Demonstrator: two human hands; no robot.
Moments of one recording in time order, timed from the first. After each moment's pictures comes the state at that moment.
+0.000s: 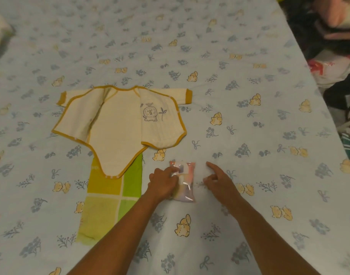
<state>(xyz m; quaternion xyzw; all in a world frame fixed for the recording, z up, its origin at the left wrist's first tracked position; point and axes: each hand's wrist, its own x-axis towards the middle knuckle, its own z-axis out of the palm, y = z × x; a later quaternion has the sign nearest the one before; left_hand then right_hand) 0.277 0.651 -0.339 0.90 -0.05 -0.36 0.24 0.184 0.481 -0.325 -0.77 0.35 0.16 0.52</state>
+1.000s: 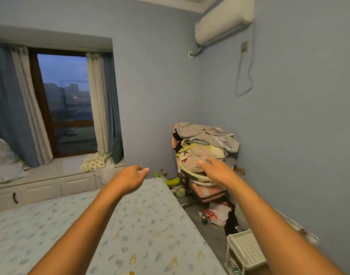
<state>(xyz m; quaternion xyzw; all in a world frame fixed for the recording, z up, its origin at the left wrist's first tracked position) 0.268 0.548 0.407 0.89 -0.39 -0.01 0.23 0.065 0.359 0.414 -0.86 0.36 -0.22 0.29</state>
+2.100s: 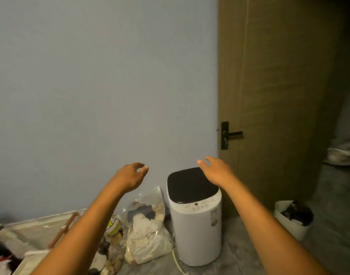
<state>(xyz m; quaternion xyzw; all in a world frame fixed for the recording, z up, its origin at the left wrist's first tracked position) -0.504 0.274 0.348 0.50 -0.84 -0.17 0.10 -0.741 0.408 0.314 -0.41 0.83 -0.34 0.17</state>
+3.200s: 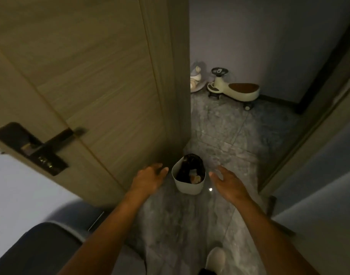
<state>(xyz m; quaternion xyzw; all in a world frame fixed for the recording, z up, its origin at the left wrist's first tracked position) -1.283 0.228 0.022 0.14 -0.94 -0.28 -0.13 -1.299 0.496 0.000 0.06 0.89 -0.42 0.17</state>
